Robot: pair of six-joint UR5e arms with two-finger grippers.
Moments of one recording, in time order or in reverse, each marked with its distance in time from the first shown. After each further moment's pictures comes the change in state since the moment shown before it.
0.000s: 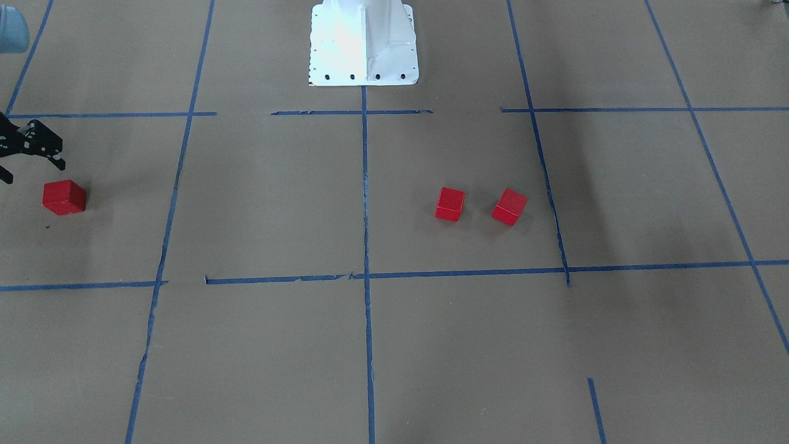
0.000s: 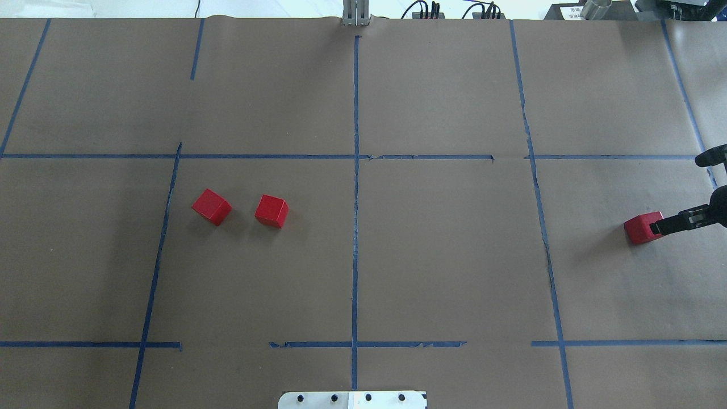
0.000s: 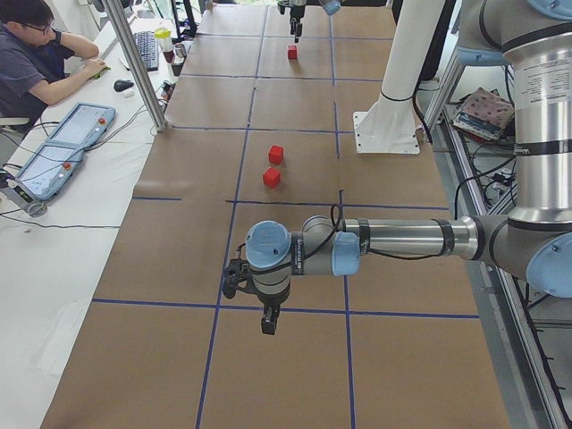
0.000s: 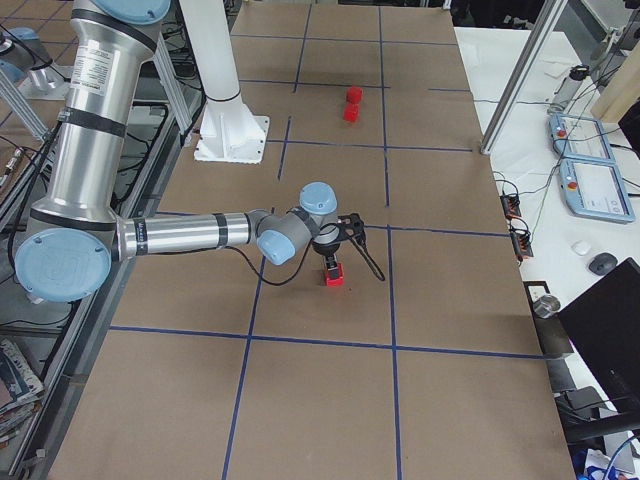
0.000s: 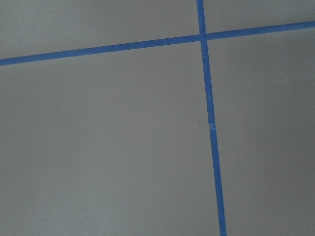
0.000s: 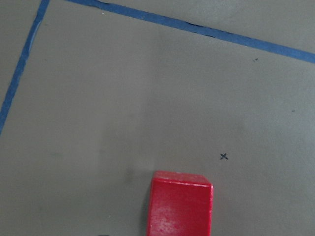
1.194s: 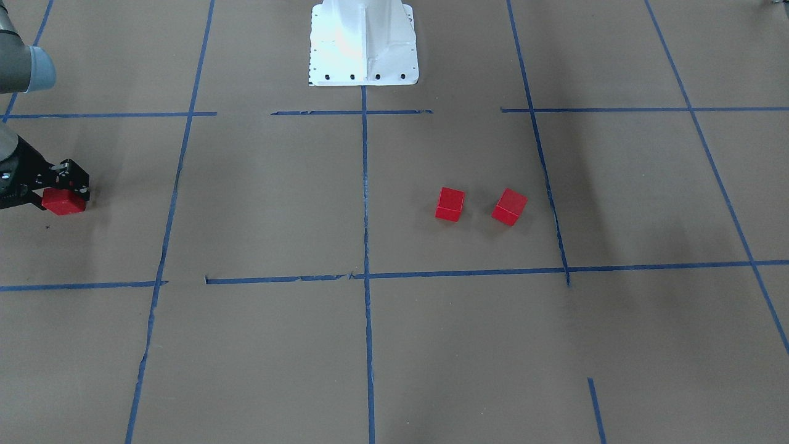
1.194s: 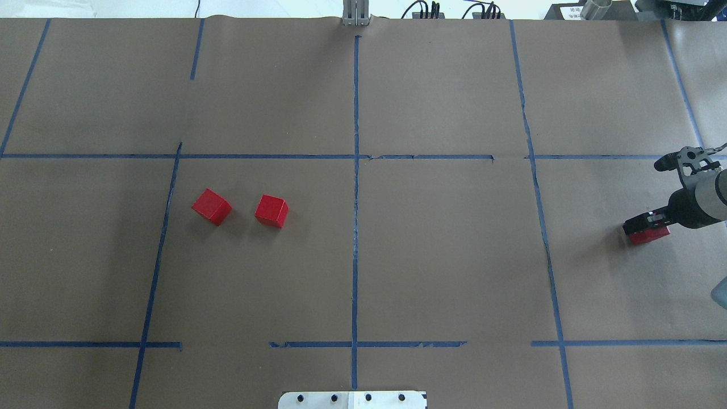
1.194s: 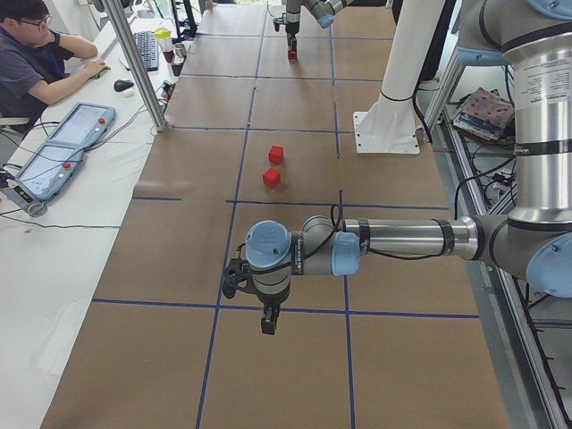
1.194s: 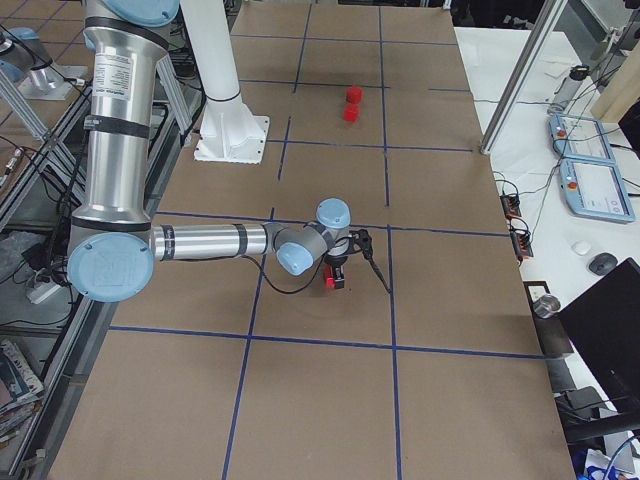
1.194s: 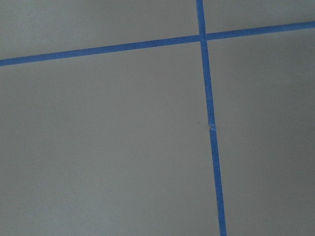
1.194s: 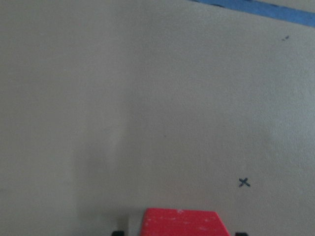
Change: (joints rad) left arm 0.000 0.000 0.000 -0.001 0.000 0.000; right arm -0.058 0.110 -0.171 0.010 -0.014 0.061
